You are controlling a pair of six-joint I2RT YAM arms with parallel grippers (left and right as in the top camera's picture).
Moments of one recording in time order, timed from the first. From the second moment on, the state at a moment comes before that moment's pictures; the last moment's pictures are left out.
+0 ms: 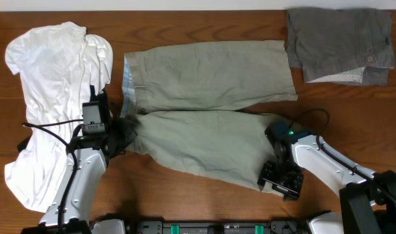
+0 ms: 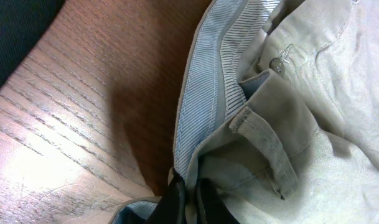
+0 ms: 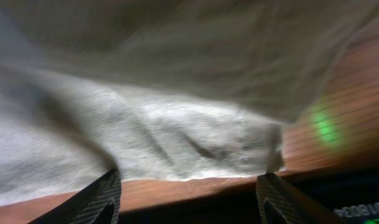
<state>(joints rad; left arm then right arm) 0.10 1.29 0.65 -0.50 0.15 -0.62 0.36 1.52 0.67 -1.04 -0.23 0.78</state>
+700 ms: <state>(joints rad) 0.10 1.29 0.65 -0.51 0.15 -0.61 0.49 1.57 0.69 -0.99 -0.13 0.96</state>
